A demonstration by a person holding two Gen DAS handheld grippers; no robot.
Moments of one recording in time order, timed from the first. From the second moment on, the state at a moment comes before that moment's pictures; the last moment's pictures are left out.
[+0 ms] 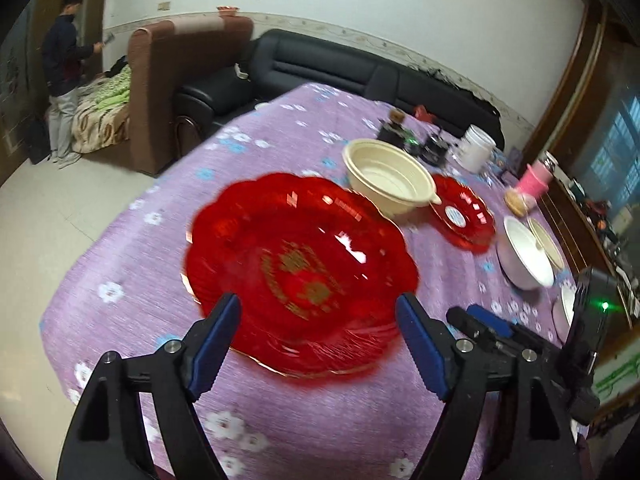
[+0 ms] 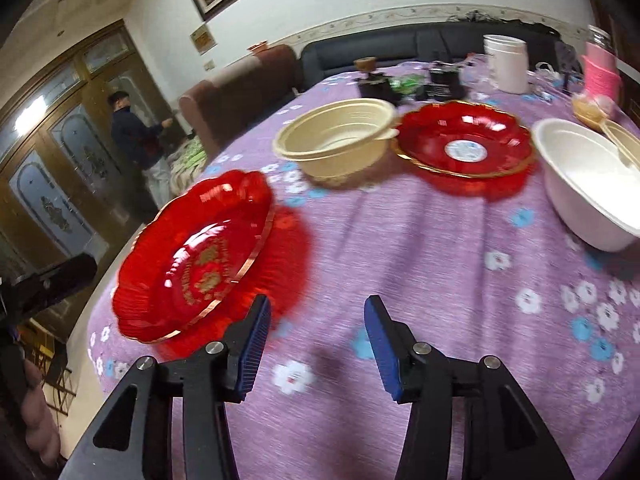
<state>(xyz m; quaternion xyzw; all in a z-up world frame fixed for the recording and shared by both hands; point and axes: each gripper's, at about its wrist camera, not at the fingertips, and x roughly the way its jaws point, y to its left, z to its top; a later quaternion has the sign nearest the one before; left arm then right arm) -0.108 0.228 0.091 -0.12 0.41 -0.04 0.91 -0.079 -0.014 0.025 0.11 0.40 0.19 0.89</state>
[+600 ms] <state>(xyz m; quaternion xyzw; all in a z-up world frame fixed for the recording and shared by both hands) -0.127 0.184 0.073 -0.10 0.43 -0.10 0.89 -0.079 -0.127 0.023 0.17 0.40 0.10 0.90</state>
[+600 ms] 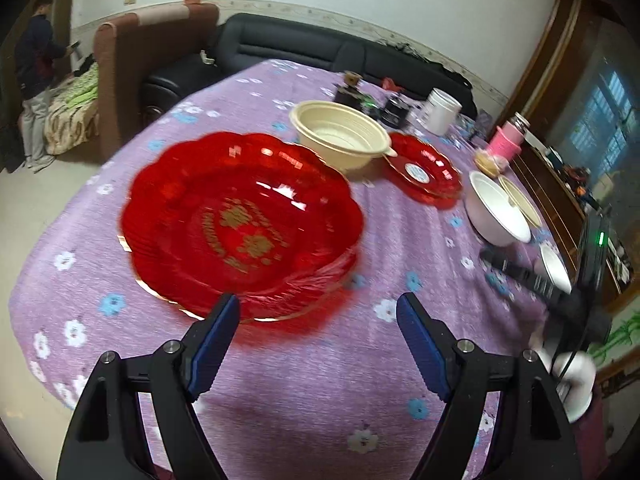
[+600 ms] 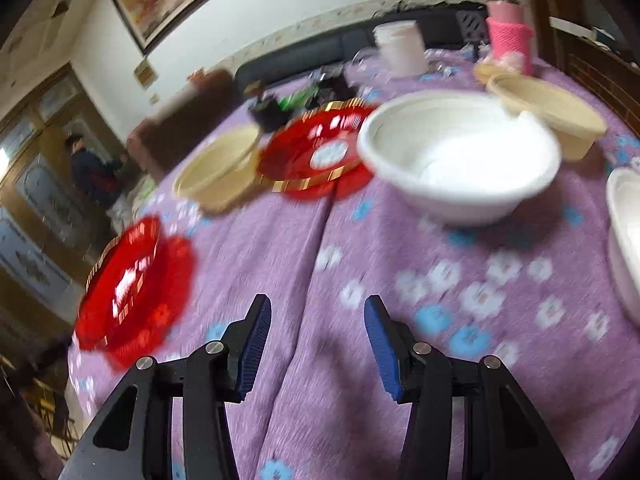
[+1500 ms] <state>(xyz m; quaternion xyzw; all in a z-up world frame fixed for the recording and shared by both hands) -0.125 0.117 0.051 -0.01 0.42 -0.24 0.88 0.167 -0.150 0.050 0.09 0.50 -0.02 0.86</state>
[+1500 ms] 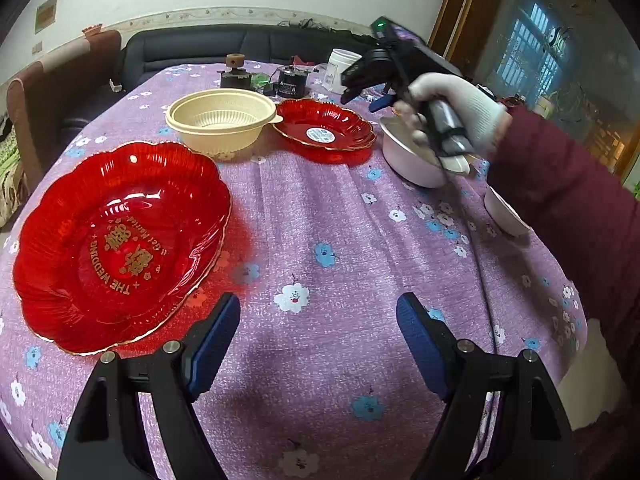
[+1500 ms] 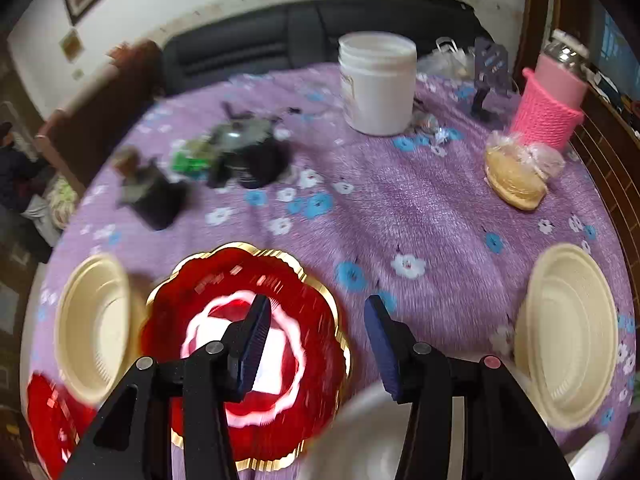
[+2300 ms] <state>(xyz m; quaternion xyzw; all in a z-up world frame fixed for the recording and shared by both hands) -0.134 0.127 0.047 -0.05 0.43 -0.22 0.87 0.049 -0.126 0.033 0.15 0.52 0.08 0.83</state>
